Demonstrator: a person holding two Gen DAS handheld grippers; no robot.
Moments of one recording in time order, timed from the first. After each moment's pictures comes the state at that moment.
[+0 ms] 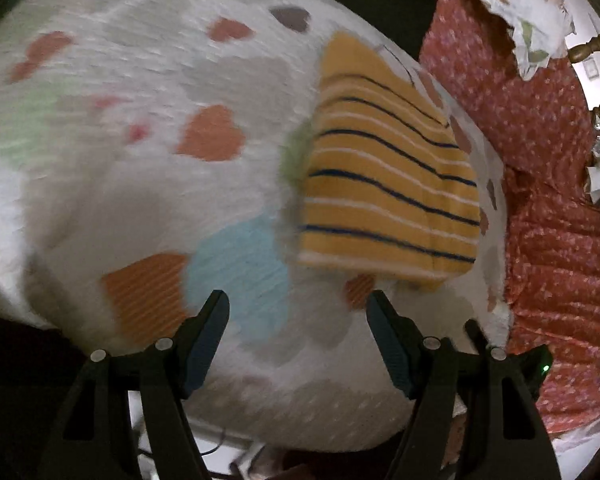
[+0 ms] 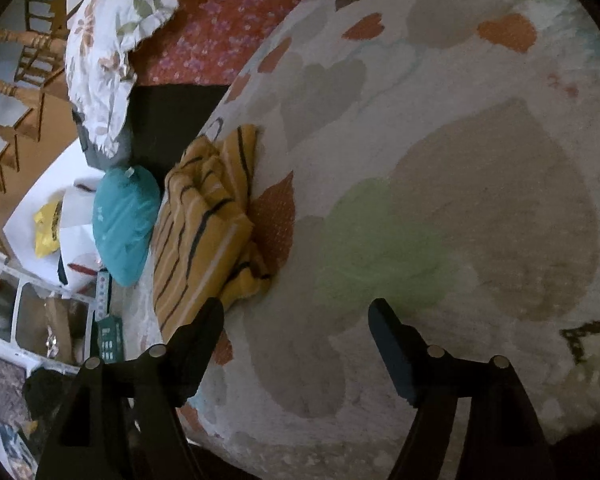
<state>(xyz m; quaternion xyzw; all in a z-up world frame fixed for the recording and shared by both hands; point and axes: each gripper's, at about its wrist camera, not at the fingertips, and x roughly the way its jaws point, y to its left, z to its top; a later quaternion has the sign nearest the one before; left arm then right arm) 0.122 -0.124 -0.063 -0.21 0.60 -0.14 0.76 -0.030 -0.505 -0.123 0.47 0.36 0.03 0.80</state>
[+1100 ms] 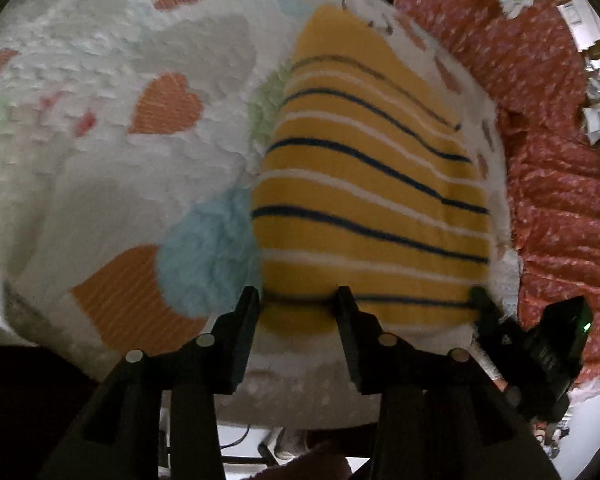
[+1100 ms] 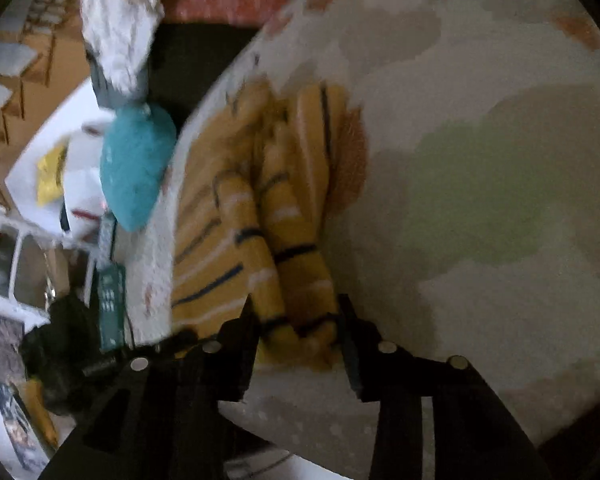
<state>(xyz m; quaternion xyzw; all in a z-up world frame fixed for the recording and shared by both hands) 0.096 -0.143 -0.060 -0.13 0.63 -0.19 0.75 -0.027 -0.470 -0.091 0.42 0.39 0.05 0.82</state>
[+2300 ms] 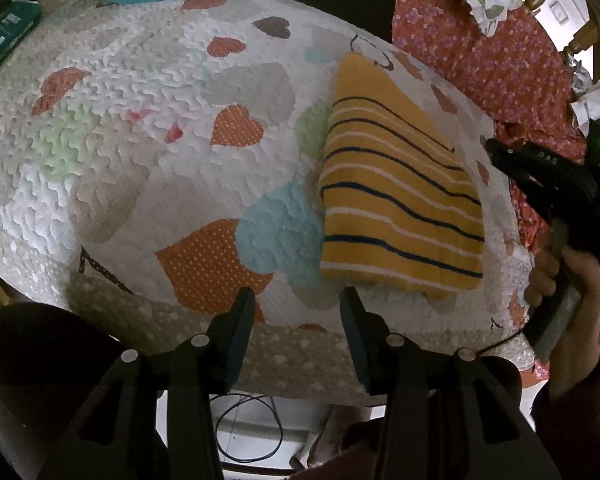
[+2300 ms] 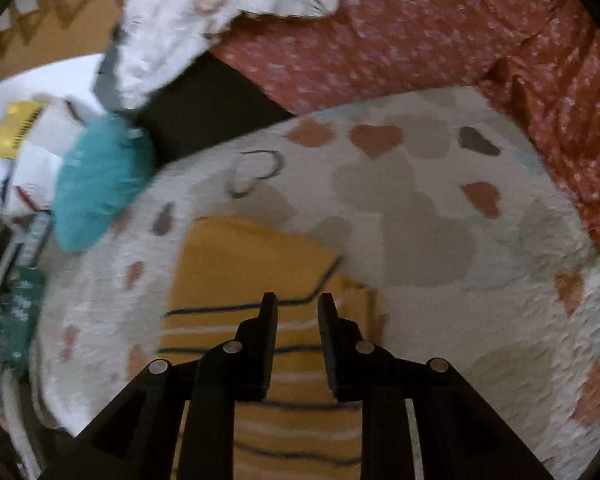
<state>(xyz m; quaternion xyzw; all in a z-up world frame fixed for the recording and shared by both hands) 0.040 -0.104 -0.031 -0.11 0.58 -0.15 0.80 0.076 -0.439 -0.001 0.24 0.37 -0.02 0.90</state>
